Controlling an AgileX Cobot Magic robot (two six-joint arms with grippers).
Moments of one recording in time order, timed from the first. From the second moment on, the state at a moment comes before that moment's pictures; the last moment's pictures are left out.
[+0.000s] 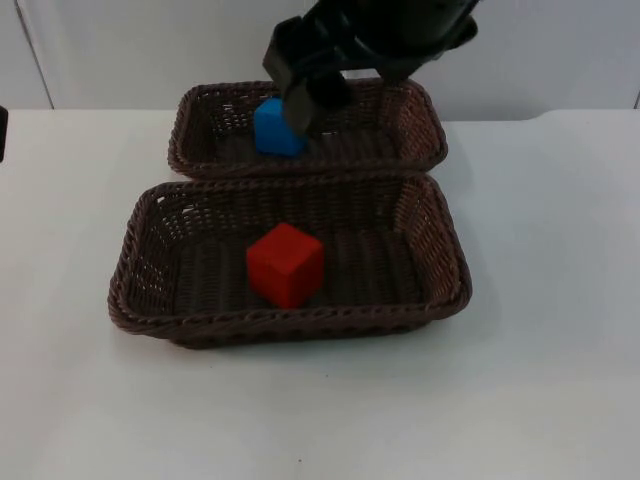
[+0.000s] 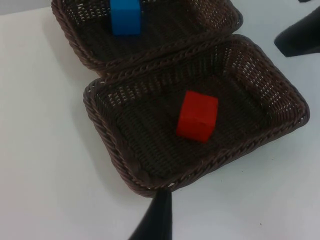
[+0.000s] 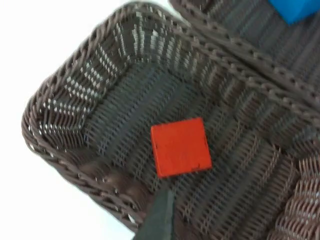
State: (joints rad) right arm 0.80 1.87 -1.59 -0.15 0.77 0.10; left arm -0.24 0.68 -0.62 -0.36 0.70 0.28
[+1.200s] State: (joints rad) right arm 0.85 1.71 -1.53 -0.09 0.82 0.09; left arm -0.24 0.68 -0.62 -0.36 0.70 0.28
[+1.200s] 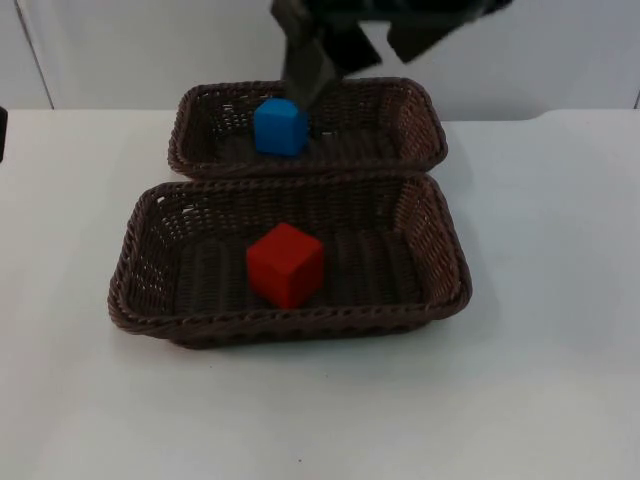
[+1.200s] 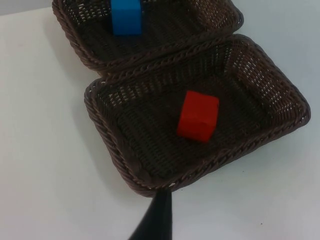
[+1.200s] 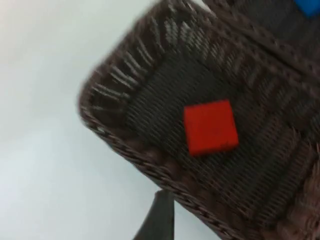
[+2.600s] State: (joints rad) right arm 0.92 0.99 -1.10 -0.07 0.63 0.08; left arm -0.24 0.36 -0.62 -0.33 0.82 0.34
